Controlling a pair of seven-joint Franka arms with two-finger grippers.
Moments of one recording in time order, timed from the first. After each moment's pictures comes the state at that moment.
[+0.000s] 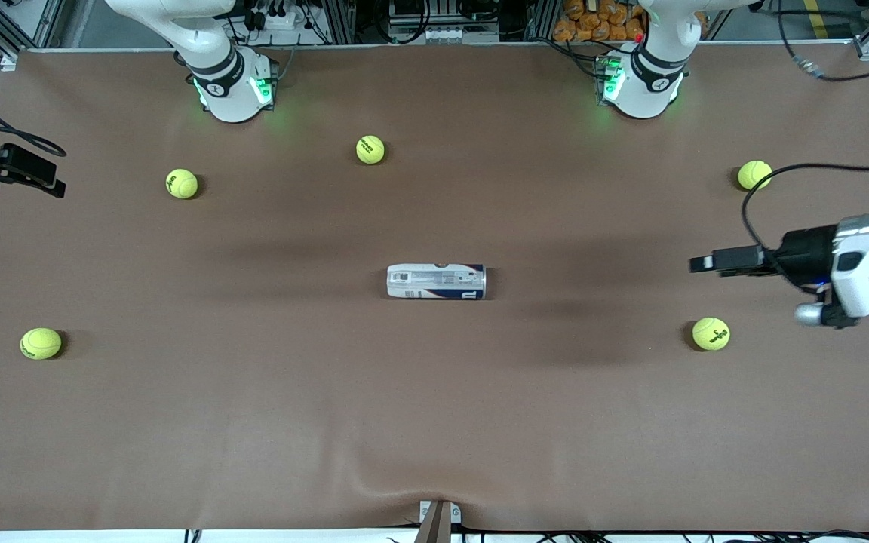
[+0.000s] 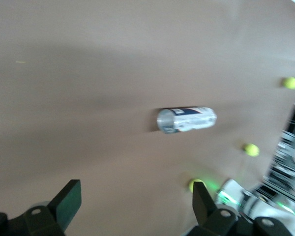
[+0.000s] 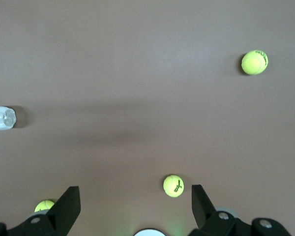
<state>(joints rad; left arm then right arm) 0.05 0.35 0.02 -1.57 -0.70 1.60 0.16 0.01 0.03 -0.06 -1.46 0.02 1.39 -0.02</state>
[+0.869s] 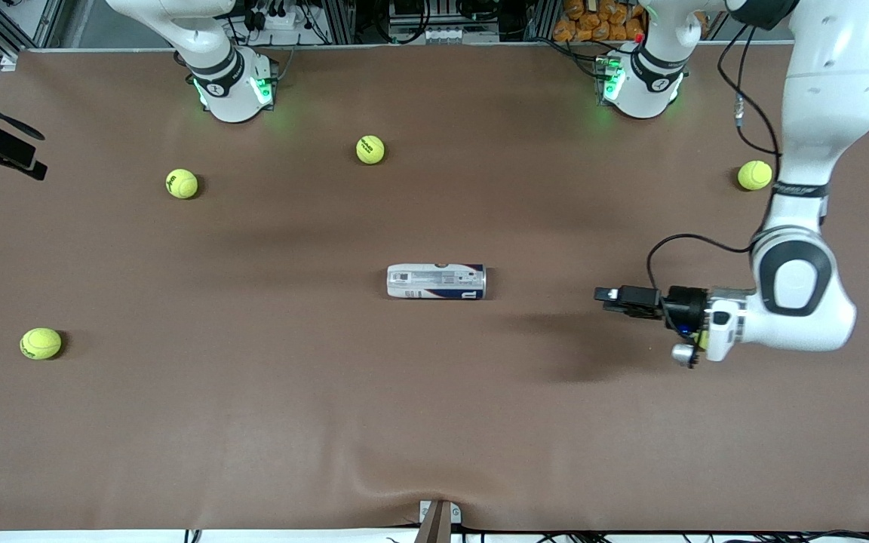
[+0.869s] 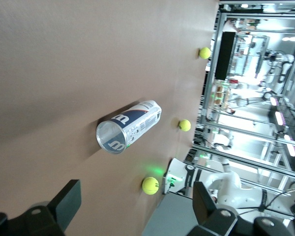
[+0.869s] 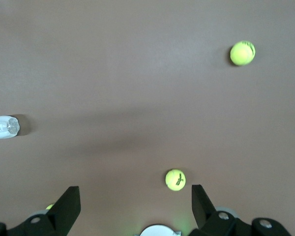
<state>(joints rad) 0.00 0.67 -0.03 -1.60 -1.09 1.63 0.56 -0.01 0.00 -0.07 -1.45 0.03 1.39 0.02</state>
